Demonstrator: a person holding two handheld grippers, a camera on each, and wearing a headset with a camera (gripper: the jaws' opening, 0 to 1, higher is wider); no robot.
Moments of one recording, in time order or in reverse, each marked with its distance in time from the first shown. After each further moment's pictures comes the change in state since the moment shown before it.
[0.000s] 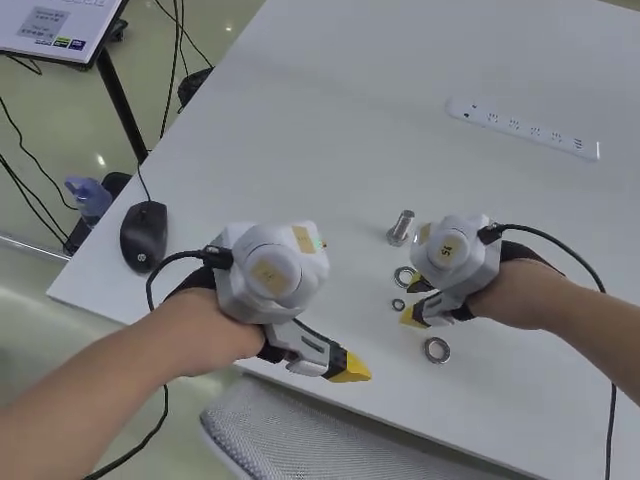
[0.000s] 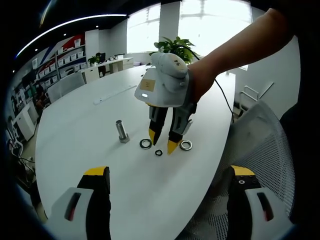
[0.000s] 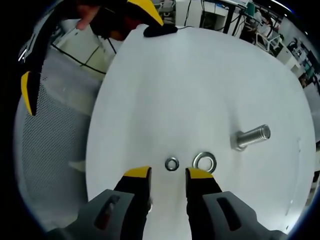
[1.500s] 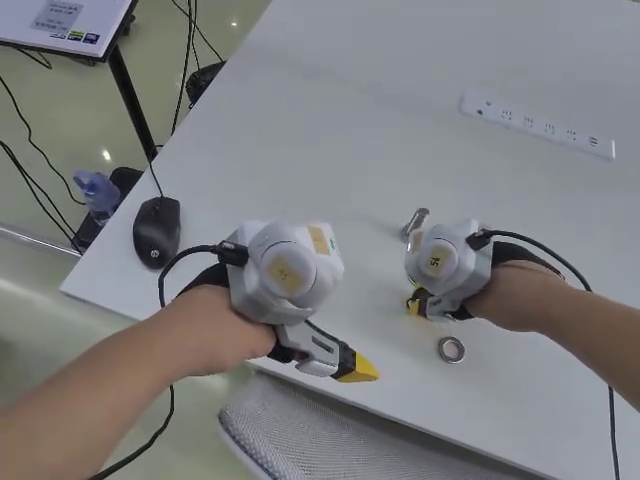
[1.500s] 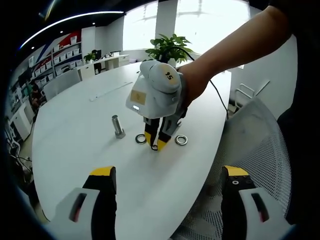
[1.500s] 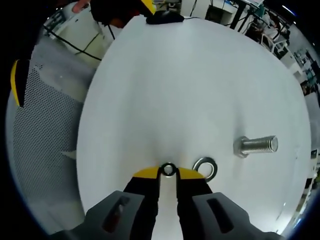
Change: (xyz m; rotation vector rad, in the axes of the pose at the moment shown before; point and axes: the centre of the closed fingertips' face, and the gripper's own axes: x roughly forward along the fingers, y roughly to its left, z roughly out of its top) left arm -0.006 -0.006 -0.009 -0.001 0.027 -0.042; right arm 0.013 -0.003 0.000 -0.047 0.084 -0.040
